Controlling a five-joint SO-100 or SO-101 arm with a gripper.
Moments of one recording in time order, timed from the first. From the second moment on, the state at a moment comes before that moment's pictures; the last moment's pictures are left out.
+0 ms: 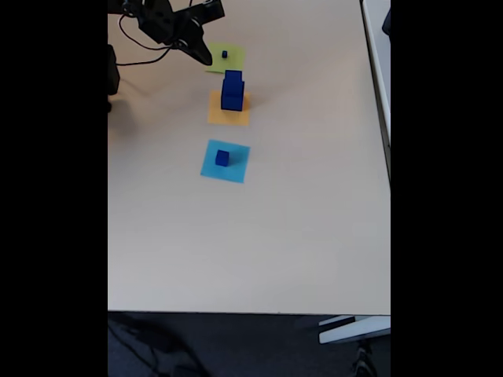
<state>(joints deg) 3.0 132.7 127.8 54.1 35.1</state>
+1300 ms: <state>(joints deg) 10.8 111.7 97.8 70.0 63.2</state>
